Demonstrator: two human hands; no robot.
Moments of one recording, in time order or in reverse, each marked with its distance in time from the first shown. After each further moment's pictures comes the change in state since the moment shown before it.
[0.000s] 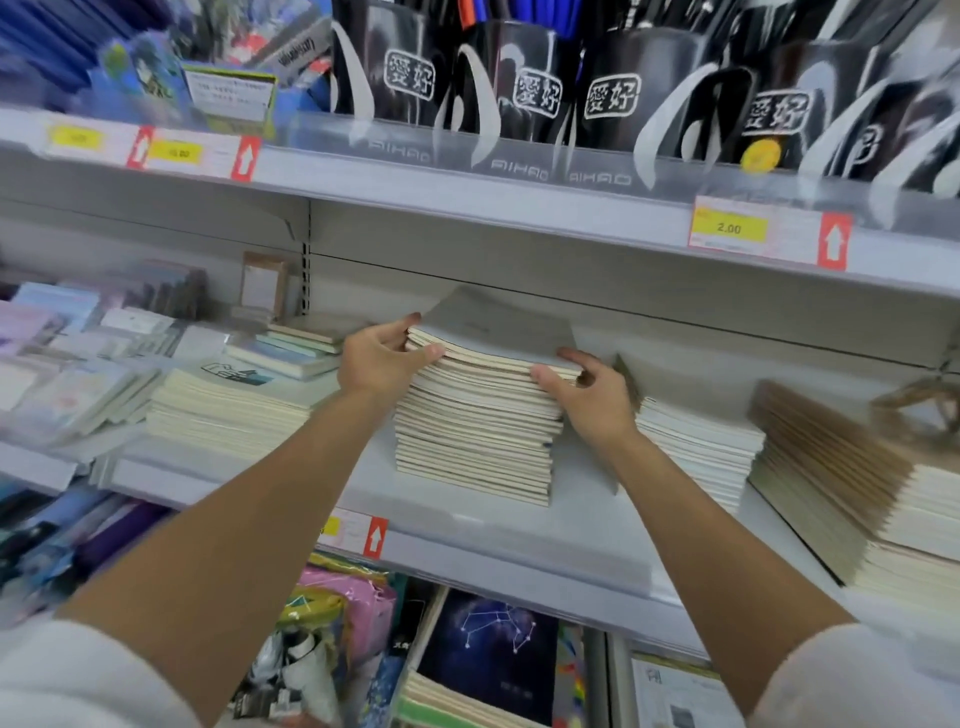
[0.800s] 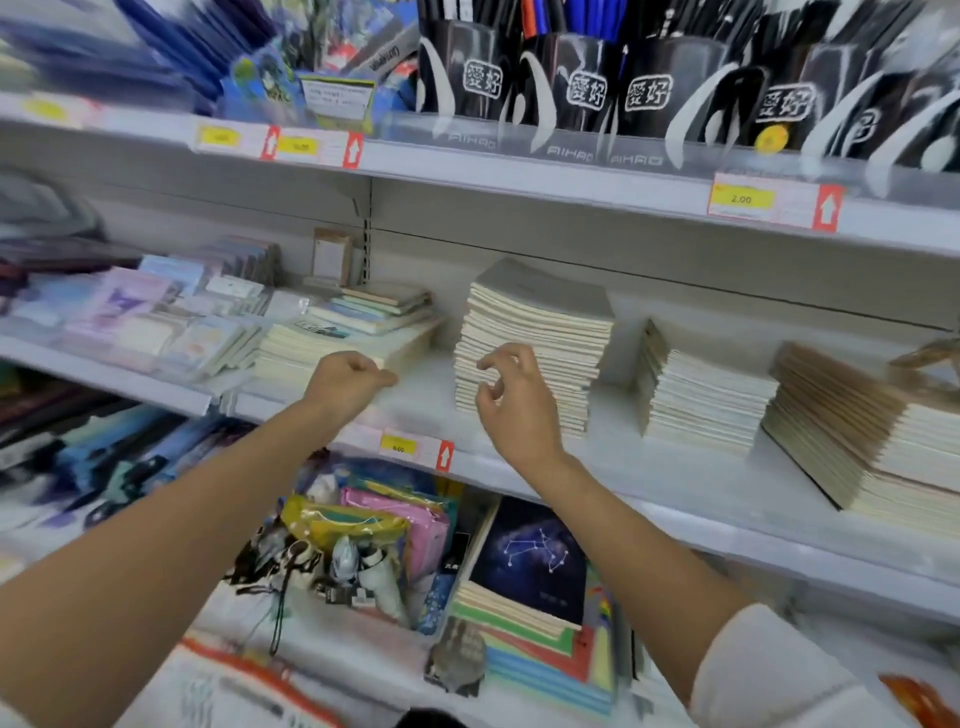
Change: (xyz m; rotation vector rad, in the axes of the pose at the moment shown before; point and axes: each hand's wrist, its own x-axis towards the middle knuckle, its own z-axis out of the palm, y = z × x) left_hand -0.077 -0.018 -0.119 0.246 -0.044 -0.157; right_hand -0.120 -0.036 0.093 -0.400 -0.048 -0.481
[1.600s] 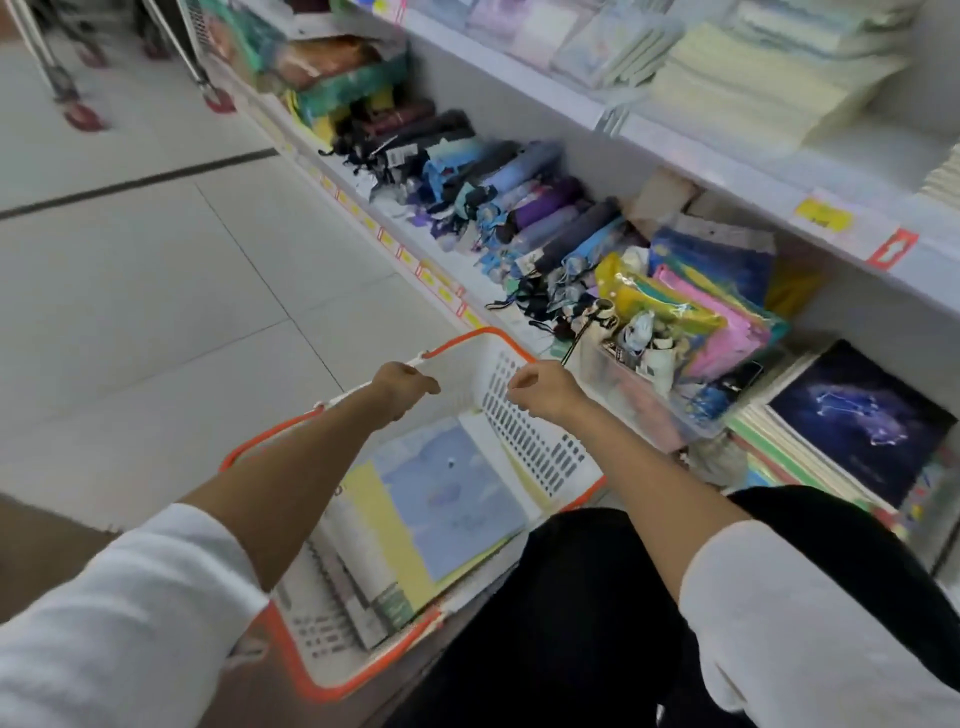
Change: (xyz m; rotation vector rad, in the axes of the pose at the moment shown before) left_hand -0.213 -0.311 -0.209 0.173 0.152 -0.828; right_hand -0.229 -0.154 0.263 0.341 -1.148 0.301
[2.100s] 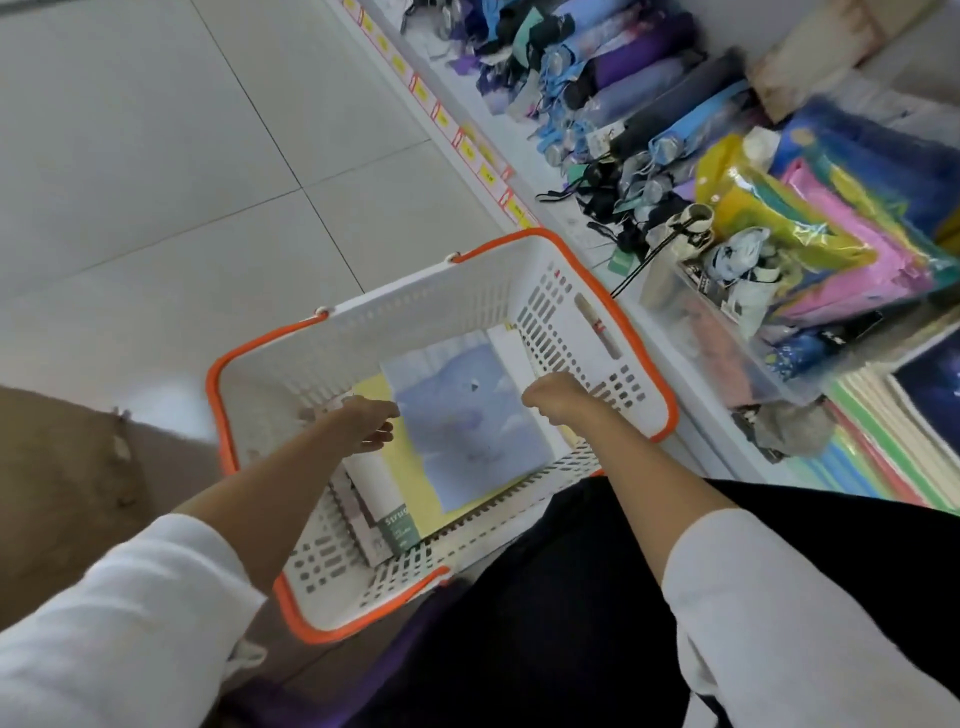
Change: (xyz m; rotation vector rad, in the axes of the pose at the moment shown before) left_hand 0.049 -0.178 0.032 -0.206 -0.055 -0.534; right_hand 0.042 0.080 0.097 -0.076 -0.301 0.436
